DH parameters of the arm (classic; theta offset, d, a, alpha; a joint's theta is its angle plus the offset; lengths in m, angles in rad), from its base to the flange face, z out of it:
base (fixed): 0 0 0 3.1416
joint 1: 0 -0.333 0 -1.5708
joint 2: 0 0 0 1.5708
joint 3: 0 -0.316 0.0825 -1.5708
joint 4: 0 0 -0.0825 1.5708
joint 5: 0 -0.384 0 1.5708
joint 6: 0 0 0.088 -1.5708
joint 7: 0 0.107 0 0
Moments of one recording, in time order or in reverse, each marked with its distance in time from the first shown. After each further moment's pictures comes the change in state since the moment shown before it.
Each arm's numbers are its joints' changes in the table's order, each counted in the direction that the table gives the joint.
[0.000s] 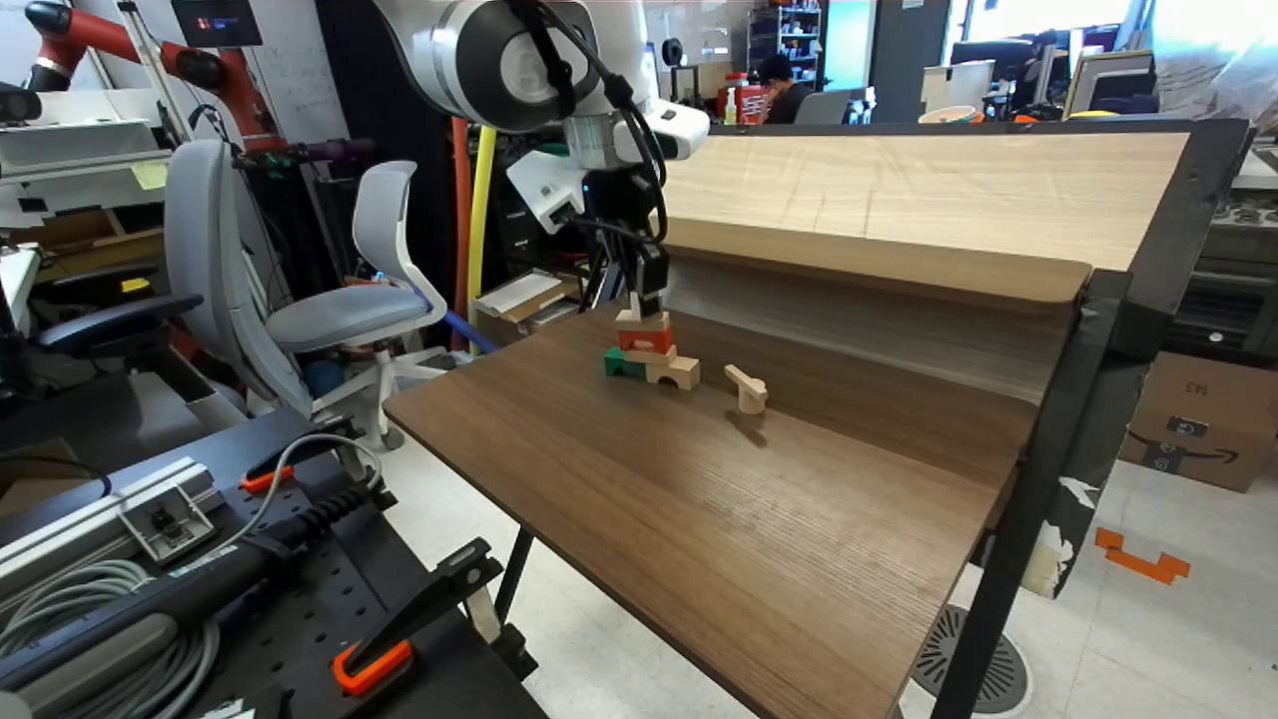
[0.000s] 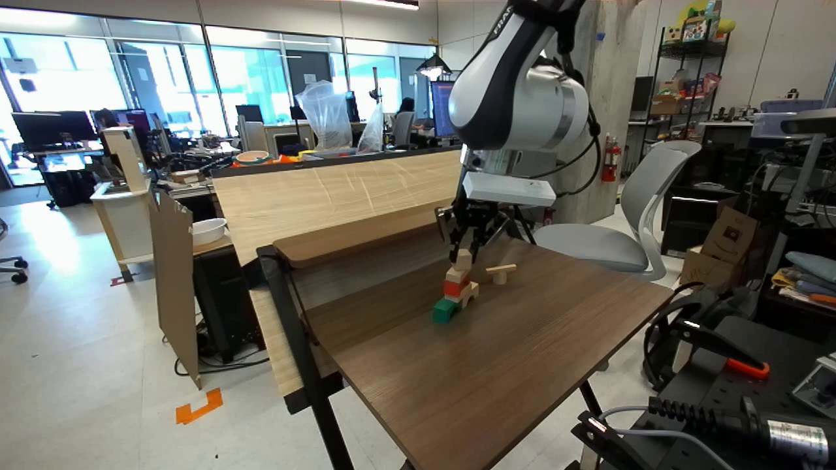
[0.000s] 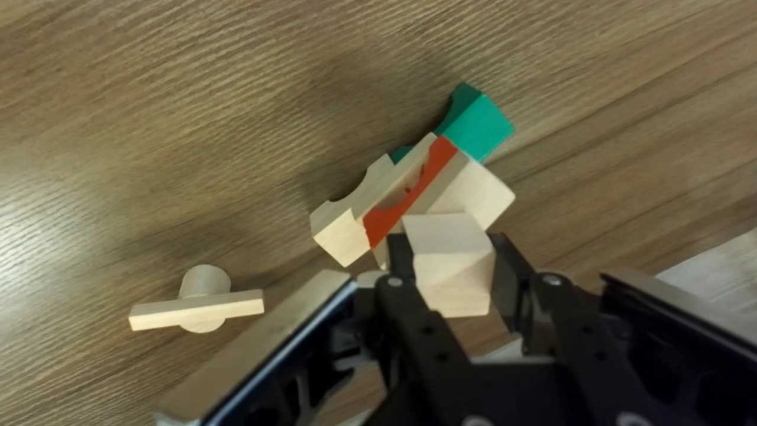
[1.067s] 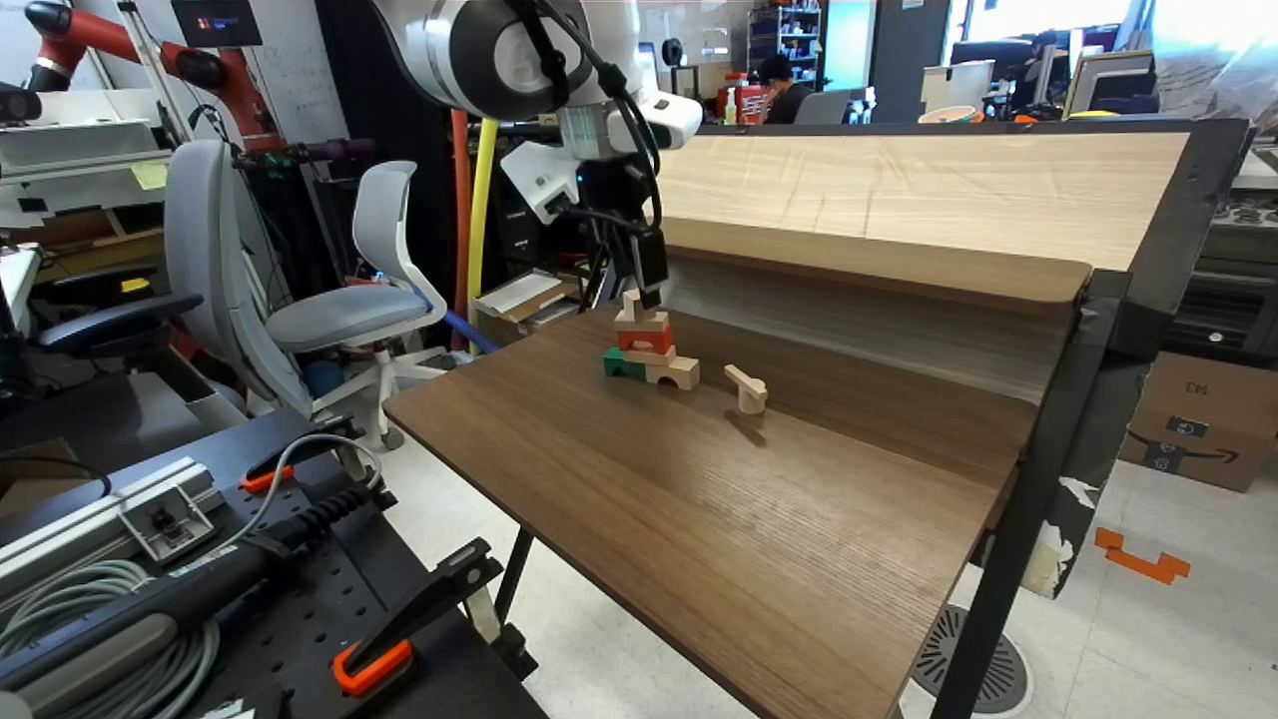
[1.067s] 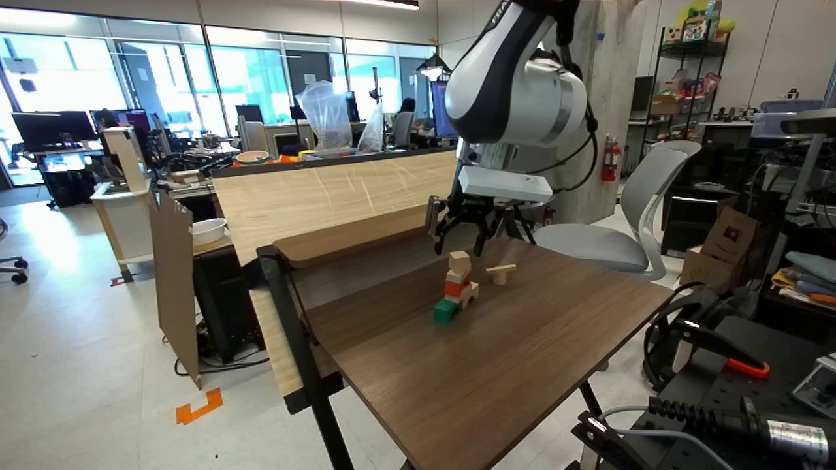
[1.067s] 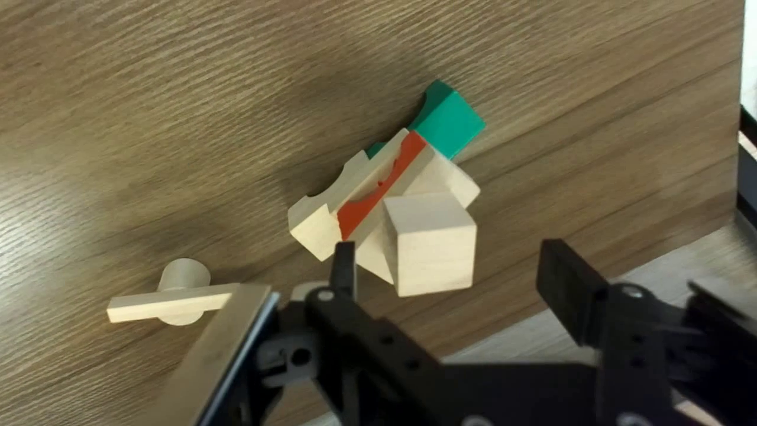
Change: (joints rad) arm -0.001 0.015 -0.014 -0.003 0.000 0.000 -0.001
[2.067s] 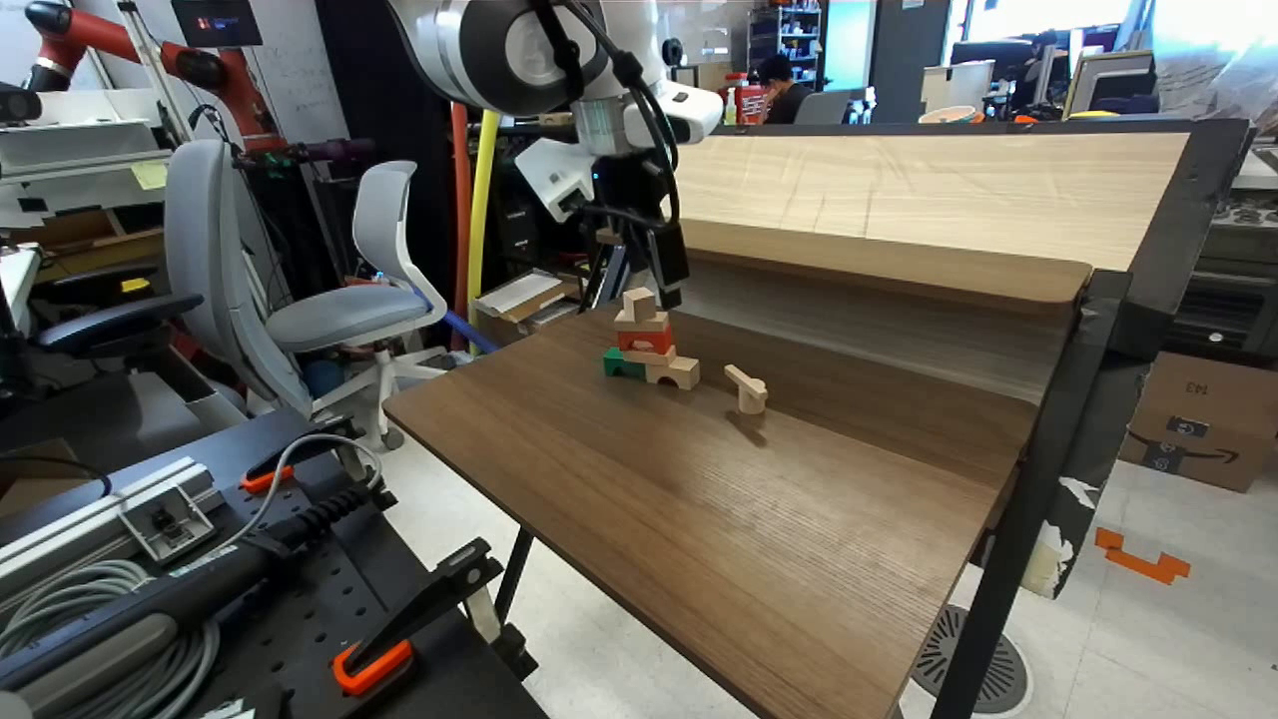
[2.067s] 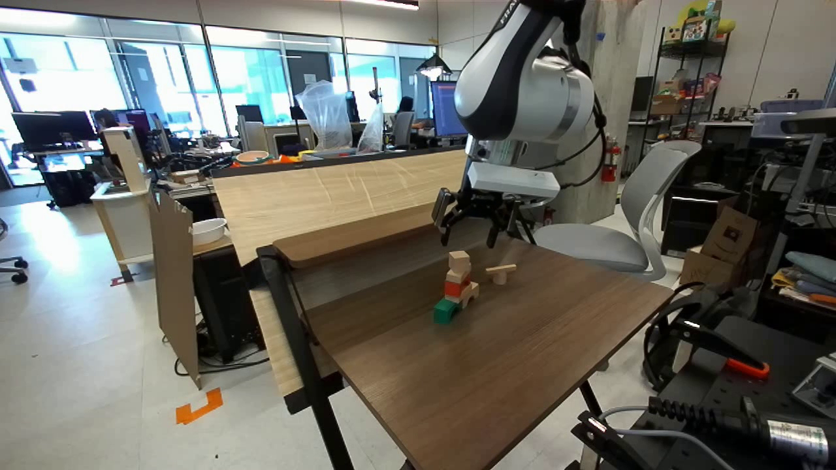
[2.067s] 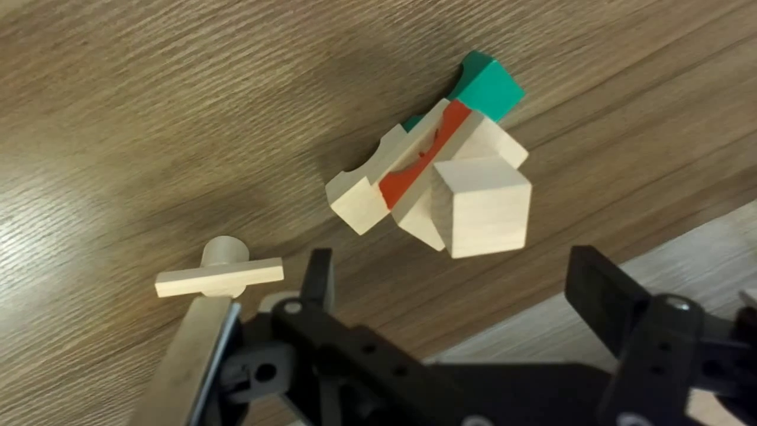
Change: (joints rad) arm 0.013 0.007 0.022 0.000 0.000 0.000 0.000
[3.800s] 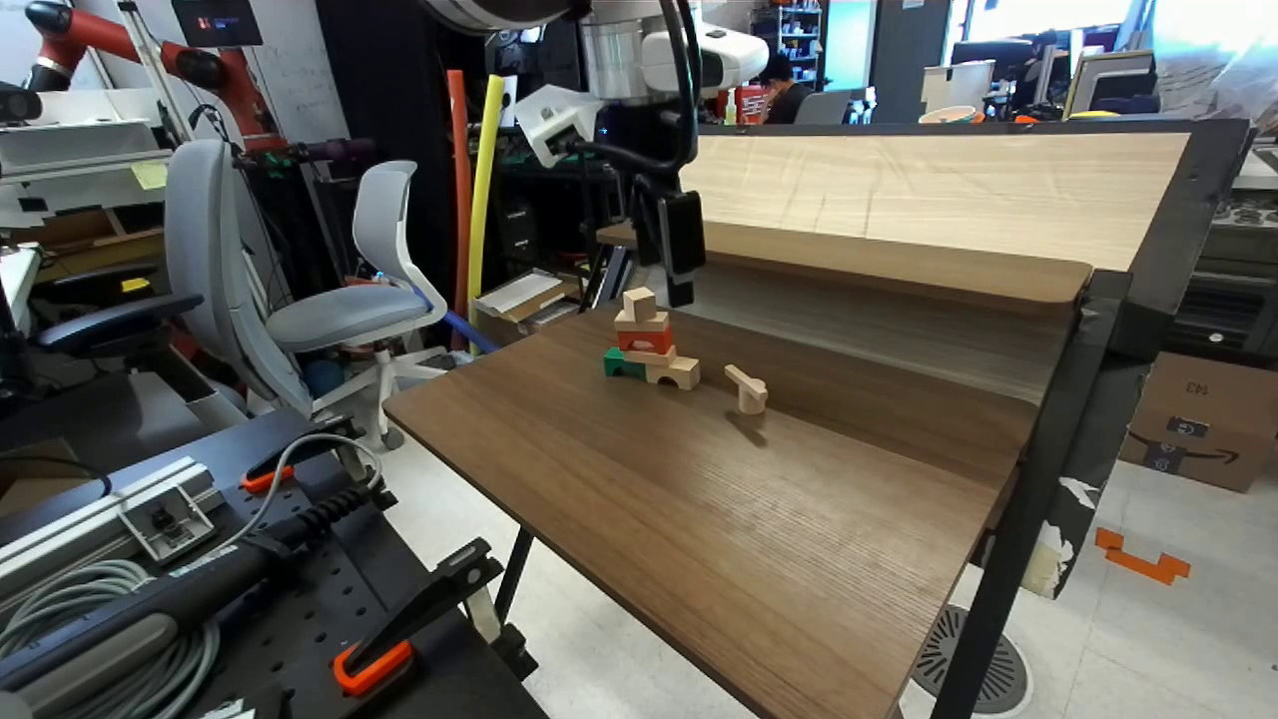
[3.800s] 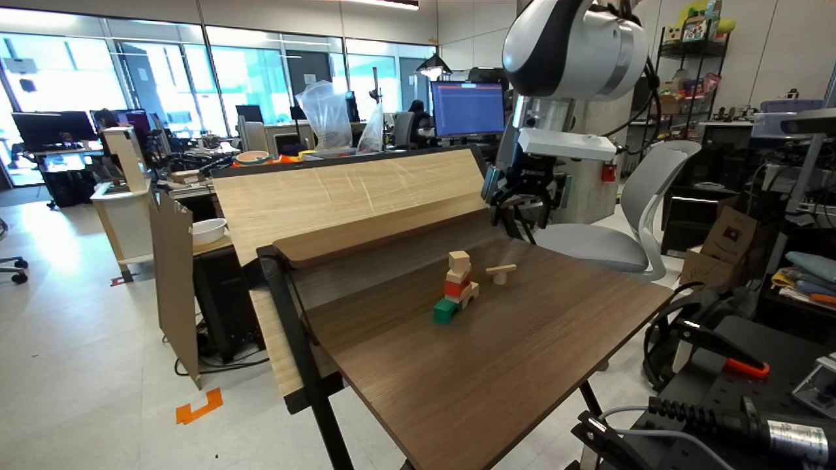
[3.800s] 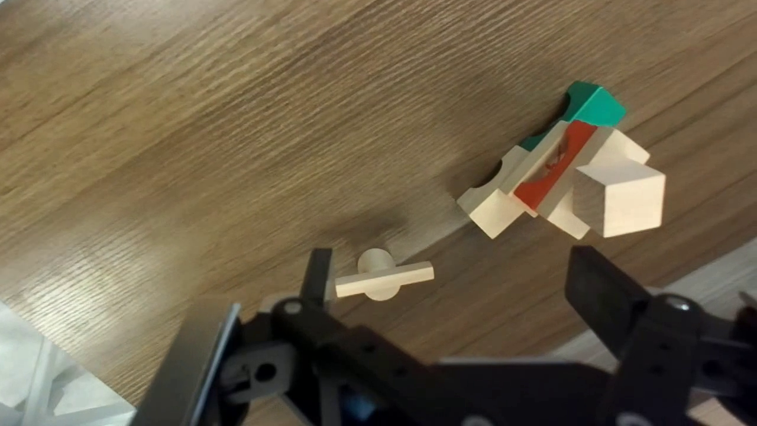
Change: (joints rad) arm 0.045 0.153 0.083 -0.100 -0.003 0.177 -0.012
